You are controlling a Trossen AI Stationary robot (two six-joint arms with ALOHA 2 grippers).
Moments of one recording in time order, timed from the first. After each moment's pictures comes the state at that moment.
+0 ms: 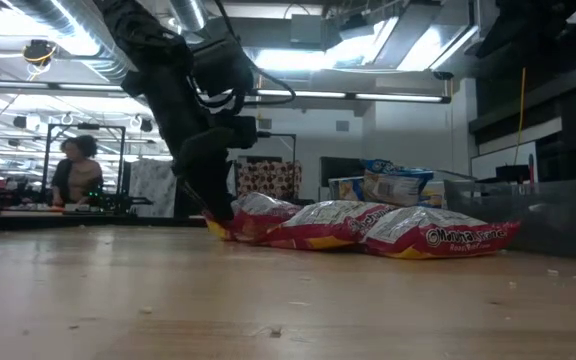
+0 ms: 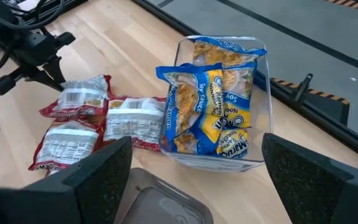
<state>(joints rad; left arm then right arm) 0.12 1.67 0.85 -0.20 -0.03 -0.29 -0.35 0.63 0.97 -1.00 0.18 0.31</state>
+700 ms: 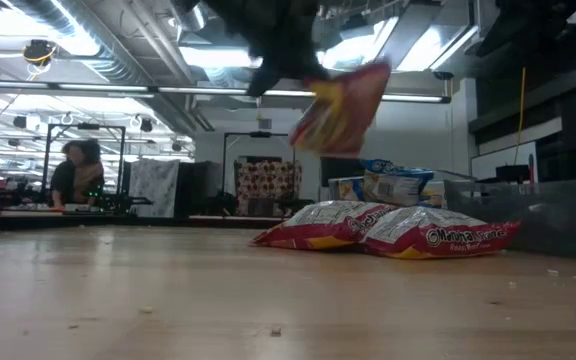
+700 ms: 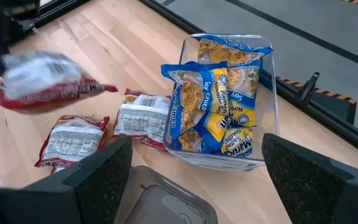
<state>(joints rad) 0.05 1.66 1.32 -0.29 -0.01 -0.42 -0.35 0.63 0.97 -1.00 0.16 0.31</state>
